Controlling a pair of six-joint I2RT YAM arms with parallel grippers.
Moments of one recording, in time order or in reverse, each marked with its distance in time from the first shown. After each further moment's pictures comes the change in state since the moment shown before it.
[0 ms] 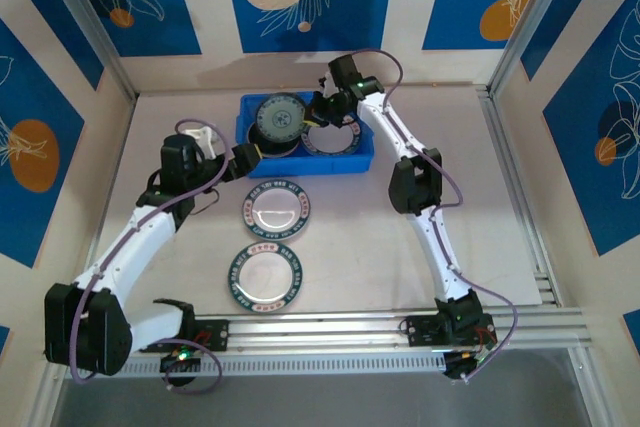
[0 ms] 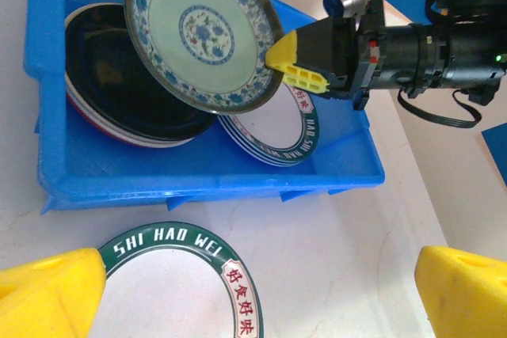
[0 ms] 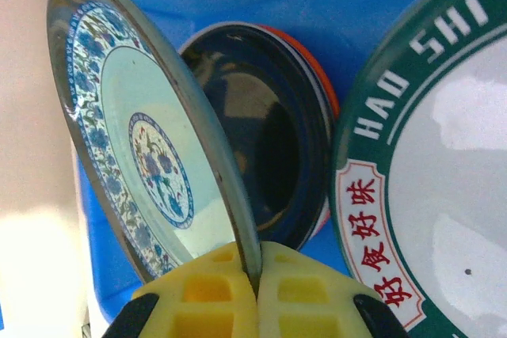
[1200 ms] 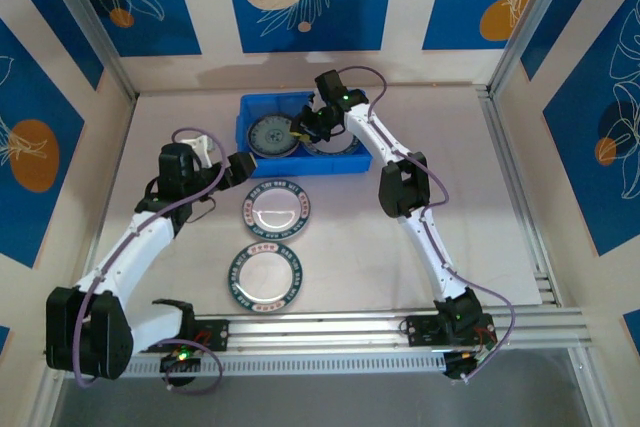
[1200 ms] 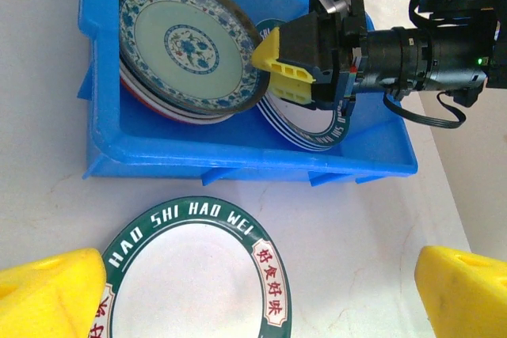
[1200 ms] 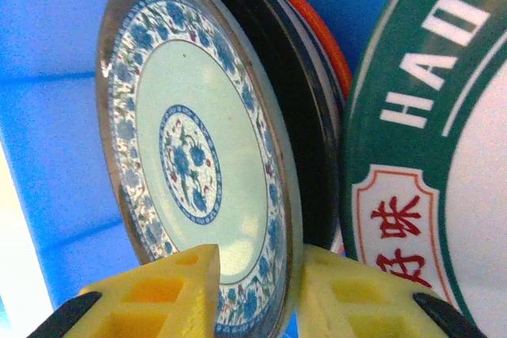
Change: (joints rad) left arm 0.034 -0.013 -0.065 -0.002 0.000 0.004; right arm 0.045 0.110 0.047 0.022 -0.026 0.077
